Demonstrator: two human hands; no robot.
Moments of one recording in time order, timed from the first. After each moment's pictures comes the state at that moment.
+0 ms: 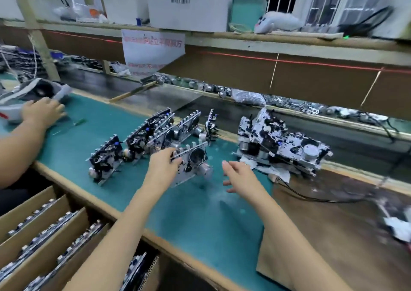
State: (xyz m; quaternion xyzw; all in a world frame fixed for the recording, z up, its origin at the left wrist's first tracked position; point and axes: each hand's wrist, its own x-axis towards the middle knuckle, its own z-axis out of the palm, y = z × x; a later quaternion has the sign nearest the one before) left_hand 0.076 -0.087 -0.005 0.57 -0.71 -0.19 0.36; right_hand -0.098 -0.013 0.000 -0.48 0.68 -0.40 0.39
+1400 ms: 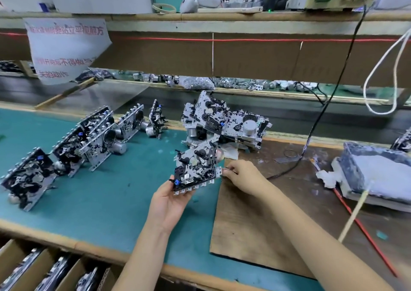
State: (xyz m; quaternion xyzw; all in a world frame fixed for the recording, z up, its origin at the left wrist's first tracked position) left_hand -0.026 -0.014 -0.070 0.19 -0.22 -0.84 0.45; right_hand -0.212 0.034 -0.036 -0.55 0.79 -0.22 0.17
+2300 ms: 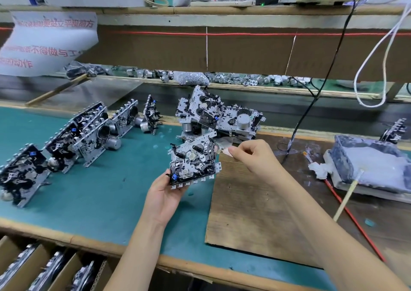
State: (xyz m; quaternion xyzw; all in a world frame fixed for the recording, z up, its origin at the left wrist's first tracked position) left_hand -0.024 -0.017 -0.075 0.21 -0.26 -0.82 0.46; right_hand -0.216 0.072 0.006 -0.53 0.70 -0.45 0.17
